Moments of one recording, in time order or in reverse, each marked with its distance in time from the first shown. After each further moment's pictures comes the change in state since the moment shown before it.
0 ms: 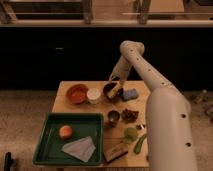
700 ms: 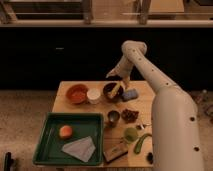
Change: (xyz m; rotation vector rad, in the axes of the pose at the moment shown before) arm 0.007 0.001 -0.017 0.041 0.070 0.029
